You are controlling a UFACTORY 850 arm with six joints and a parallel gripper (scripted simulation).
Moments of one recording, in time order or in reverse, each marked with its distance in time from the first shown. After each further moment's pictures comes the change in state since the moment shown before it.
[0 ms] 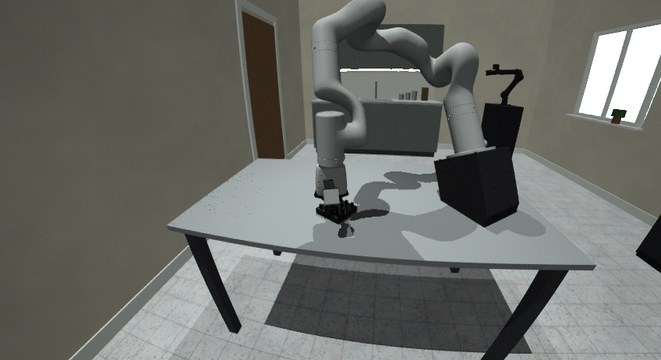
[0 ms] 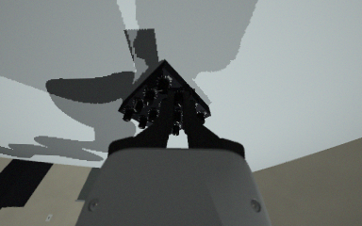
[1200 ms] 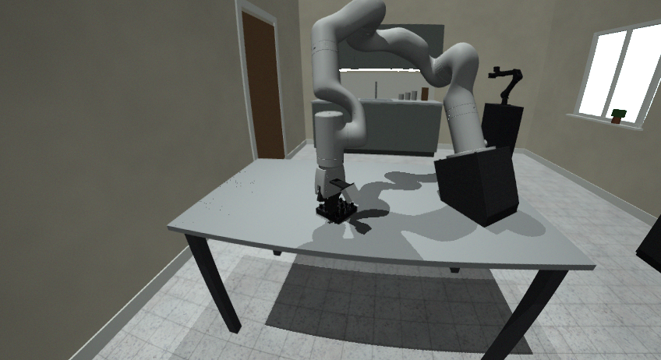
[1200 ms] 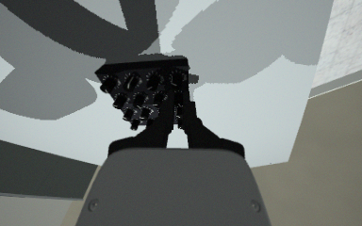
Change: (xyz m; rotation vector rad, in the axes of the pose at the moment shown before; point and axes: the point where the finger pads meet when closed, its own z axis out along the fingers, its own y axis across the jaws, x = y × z) arm 0.000 0.000 0.000 0.008 0.002 -0.644
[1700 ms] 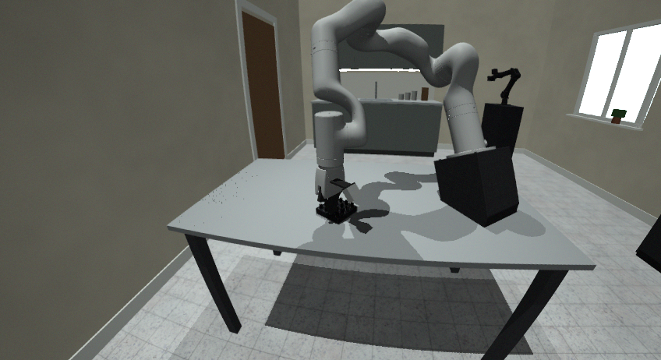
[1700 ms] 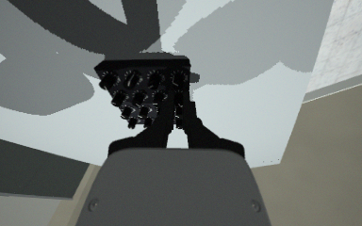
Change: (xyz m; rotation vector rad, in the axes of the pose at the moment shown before) arm 0.000 0.000 0.000 0.001 0.001 -0.054
